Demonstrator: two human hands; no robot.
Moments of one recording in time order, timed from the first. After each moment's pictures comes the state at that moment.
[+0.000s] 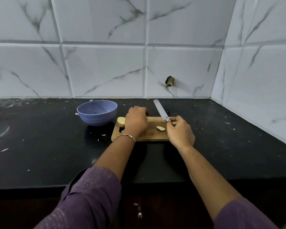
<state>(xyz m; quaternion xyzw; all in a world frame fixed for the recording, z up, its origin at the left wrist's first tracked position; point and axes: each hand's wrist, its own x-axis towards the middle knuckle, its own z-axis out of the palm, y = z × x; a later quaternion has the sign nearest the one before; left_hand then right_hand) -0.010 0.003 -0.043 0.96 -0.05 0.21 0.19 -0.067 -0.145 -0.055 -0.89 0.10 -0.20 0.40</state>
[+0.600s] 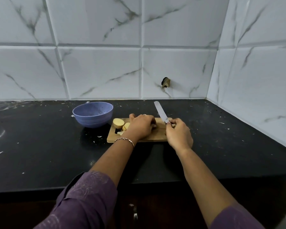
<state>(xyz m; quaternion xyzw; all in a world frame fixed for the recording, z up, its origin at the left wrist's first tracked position) -0.022 -0.019 -0.045 0.97 -0.14 0.15 0.10 -0.074 -0.153 -0.054 -0.87 0.12 -0.20 0.42</state>
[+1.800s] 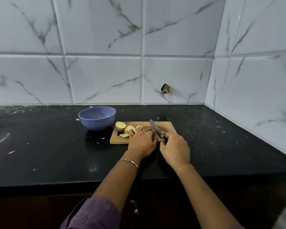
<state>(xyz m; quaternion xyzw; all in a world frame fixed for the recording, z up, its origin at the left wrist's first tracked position) -0.073 -0.026 -0.073 0.98 -0.11 0.15 0.09 -0.129 -0.146 -0.062 -0.93 0.00 -0.25 0.28</state>
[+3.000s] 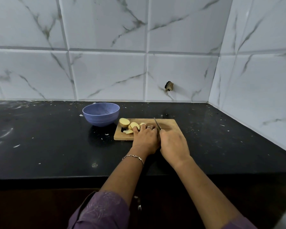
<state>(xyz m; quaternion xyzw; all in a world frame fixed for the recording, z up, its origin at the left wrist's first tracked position) -0.079 -0.027 -0.071 0.98 -0.11 0.14 0.06 -0.135 -0.133 -0.048 -0.97 -0.11 -0.22 0.07</state>
